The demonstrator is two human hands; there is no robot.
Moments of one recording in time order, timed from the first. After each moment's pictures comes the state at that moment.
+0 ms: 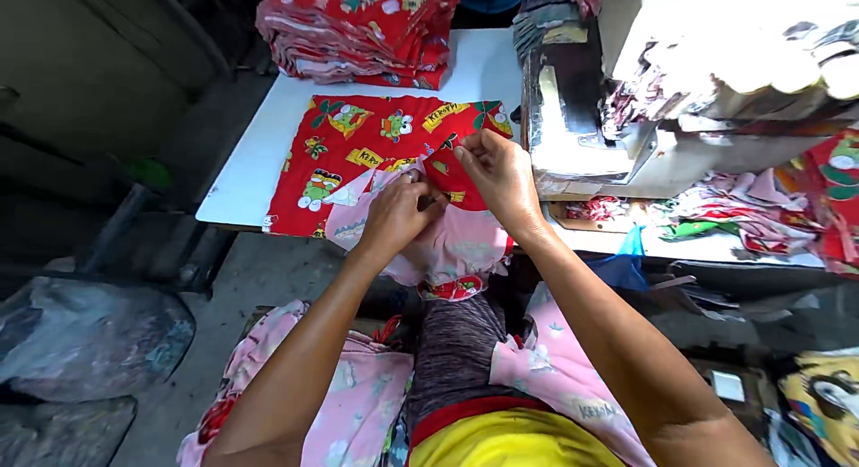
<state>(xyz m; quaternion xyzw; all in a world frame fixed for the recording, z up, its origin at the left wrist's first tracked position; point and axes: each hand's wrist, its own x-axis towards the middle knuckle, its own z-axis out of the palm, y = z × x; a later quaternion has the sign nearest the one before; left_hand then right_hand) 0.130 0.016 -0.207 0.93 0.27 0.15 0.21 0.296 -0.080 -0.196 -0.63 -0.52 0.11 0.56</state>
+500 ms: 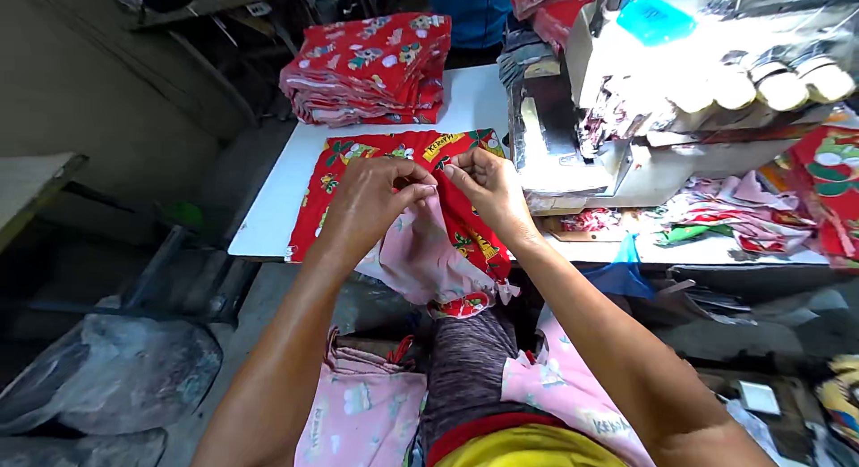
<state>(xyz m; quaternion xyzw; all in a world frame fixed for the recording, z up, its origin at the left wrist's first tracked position) 0.129 0.006 -0.108 0.94 0.20 0.21 0.17 0.295 -0.080 -0.182 -0.57 -0.49 0.19 0.63</state>
